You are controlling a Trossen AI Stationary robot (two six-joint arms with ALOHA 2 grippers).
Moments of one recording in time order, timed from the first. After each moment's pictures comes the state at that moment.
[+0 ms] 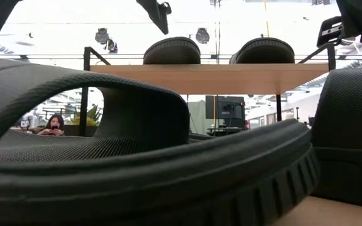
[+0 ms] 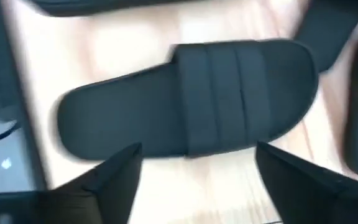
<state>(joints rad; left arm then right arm) 0.20 1.92 2.26 -1.53 0.10 0.40 0.34 0.04 0.02 0.24 -0.03 -0.14</state>
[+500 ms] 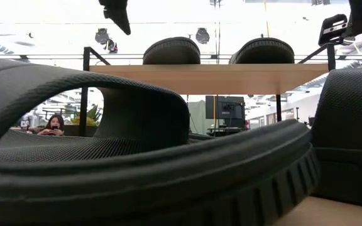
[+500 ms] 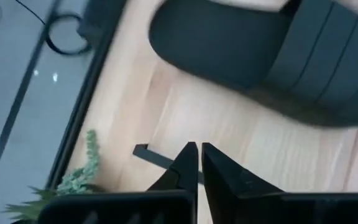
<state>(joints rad) 0.20 1.45 1.66 -1.25 -0.18 -0.07 0.34 0.05 0.02 0.25 -0.11 -0.12</state>
